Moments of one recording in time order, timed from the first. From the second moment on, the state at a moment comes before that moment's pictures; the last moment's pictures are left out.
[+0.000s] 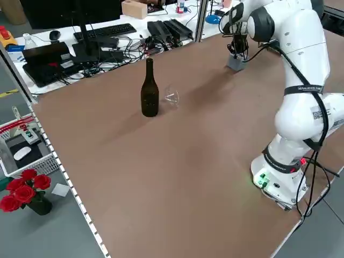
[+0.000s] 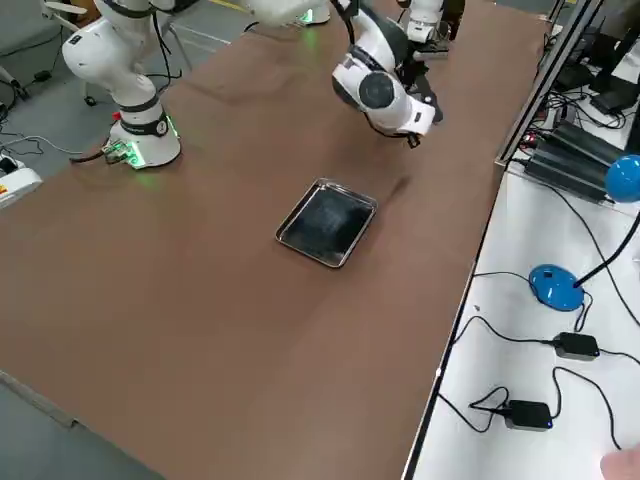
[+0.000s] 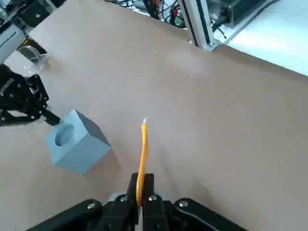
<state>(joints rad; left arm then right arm) -0.29 0.81 -0.47 -1.46 0.27 2.36 -0.06 0.01 0.60 0.22 -1.64 0.95 2.34 -1.31</state>
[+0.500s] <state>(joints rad) -0.29 0.81 -0.47 -1.46 0.27 2.36 -0.06 0.01 0.71 0.20 -1.64 1.32 2.34 -2.00</state>
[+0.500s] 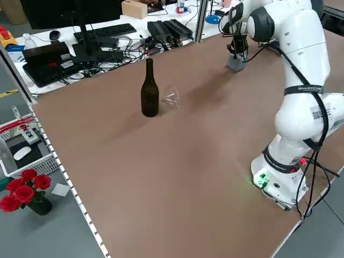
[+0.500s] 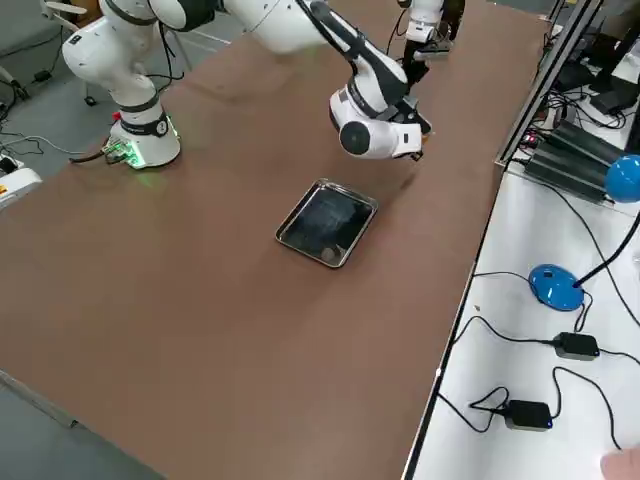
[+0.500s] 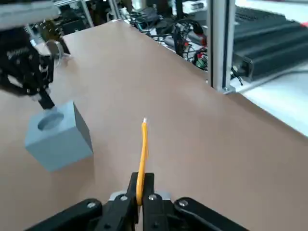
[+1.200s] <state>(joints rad) -0.29 0.81 -0.47 -1.46 0.27 2.36 -0.06 0.05 0.81 0.22 -1.63 1.39 2.26 -2.26</state>
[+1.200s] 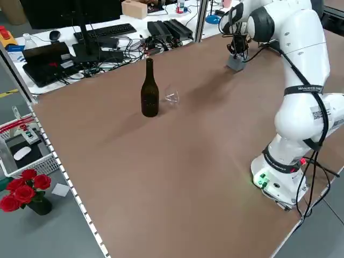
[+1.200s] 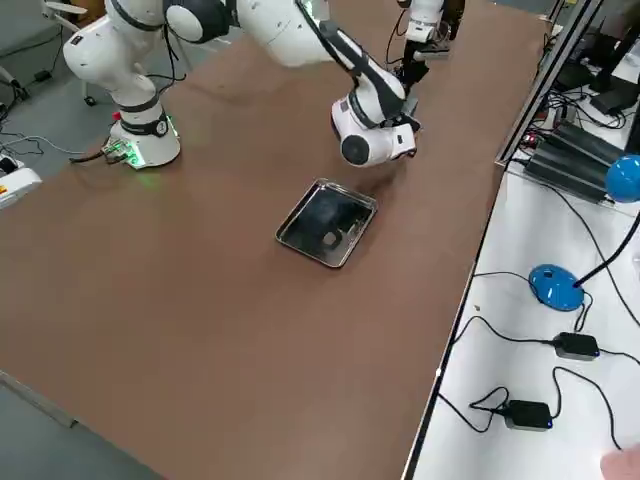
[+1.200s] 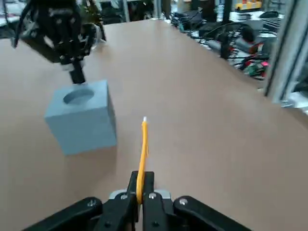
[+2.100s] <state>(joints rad) -0.29 0.81 -0.47 -1.46 0.27 2.36 -0.06 0.05 0.87 0.22 -1.64 1.47 2.14 -2.42</state>
